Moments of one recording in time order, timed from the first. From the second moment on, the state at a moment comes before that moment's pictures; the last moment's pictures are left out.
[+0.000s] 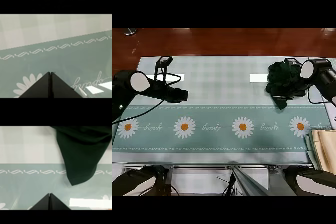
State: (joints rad) left arm -0.25 -1.14 1.02 1.38 -1.07 -1.62; right arm 0.12 -1.35 1.20 -1.56 1.25 1.74
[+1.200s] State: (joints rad) left arm -0.22 -1.27 1.02 1.42 -0.58 -1.62; right arm -0.13 -1.71 1.45 -1.76 0.71 1.84
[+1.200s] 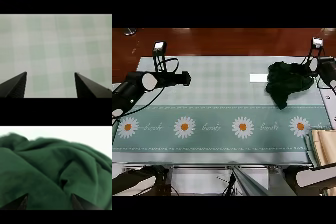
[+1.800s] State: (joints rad) left arm -0.13 -1.19 1.05 1.43 -0.91 -1.59; right arm -0.15 -1.74 1.63 -1.52 0.94 1.62
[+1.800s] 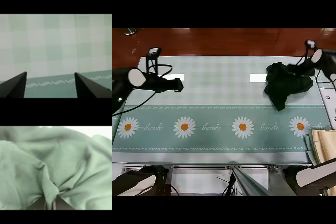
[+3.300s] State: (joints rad) left arm -0.10 -0.76 0.72 1.20 -0.92 -1.61; right arm 0.43 -1.03 1.21 -0.75 1.03 1.28
